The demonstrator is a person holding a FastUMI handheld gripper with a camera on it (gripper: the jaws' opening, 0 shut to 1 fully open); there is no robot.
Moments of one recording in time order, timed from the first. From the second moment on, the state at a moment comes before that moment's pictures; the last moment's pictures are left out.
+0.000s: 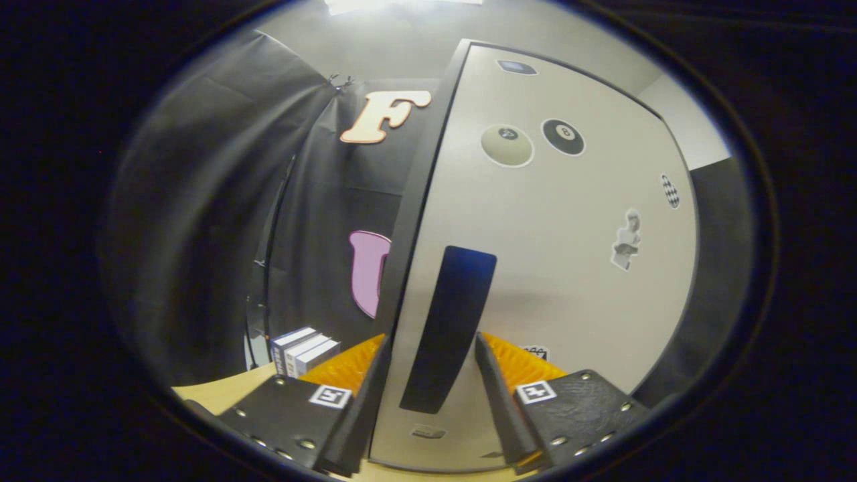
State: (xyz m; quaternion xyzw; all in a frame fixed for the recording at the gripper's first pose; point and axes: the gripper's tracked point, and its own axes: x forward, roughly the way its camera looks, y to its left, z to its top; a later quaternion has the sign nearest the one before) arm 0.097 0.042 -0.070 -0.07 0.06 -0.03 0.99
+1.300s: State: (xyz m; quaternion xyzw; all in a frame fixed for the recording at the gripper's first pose) arm 0.075 0.050 -0.070 -0.01 0.10 0.01 0.99
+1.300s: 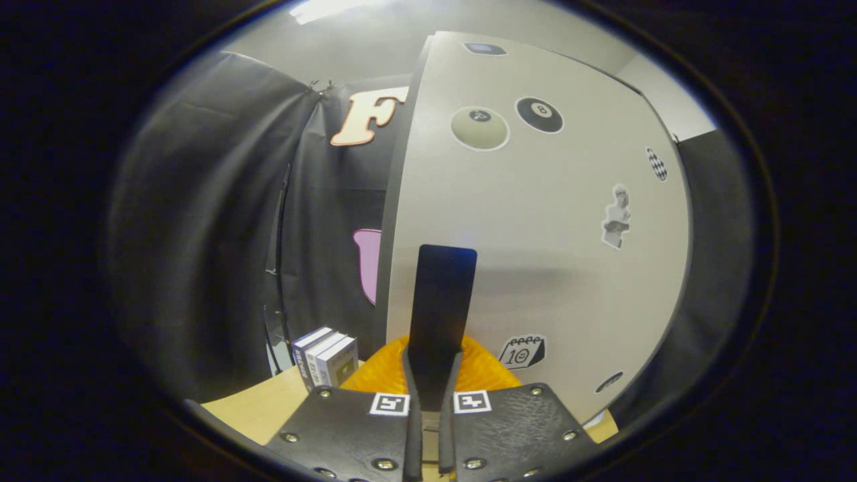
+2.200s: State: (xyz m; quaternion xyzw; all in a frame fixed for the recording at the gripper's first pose) arm 0.013 0.037 -0.057 0.03 0.14 0.05 0.99
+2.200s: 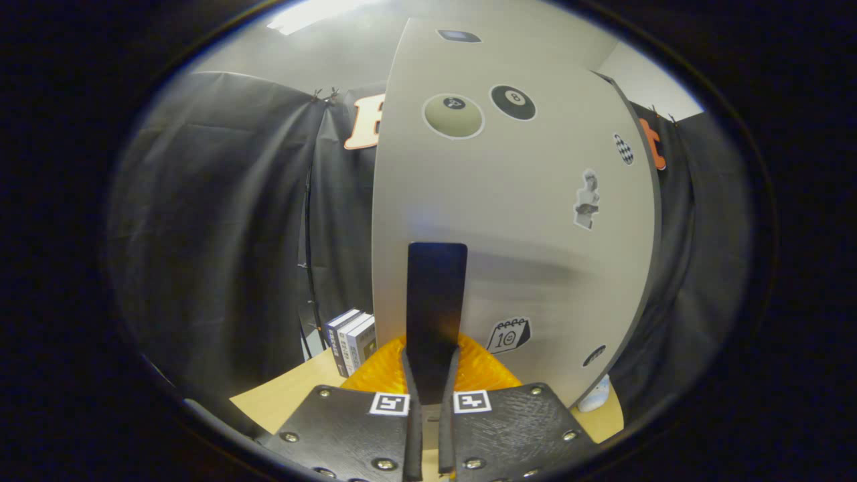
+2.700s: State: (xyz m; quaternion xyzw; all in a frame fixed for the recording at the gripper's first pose) arm -0.027 0.010 -0.054 0.05 0.15 0.03 0.99
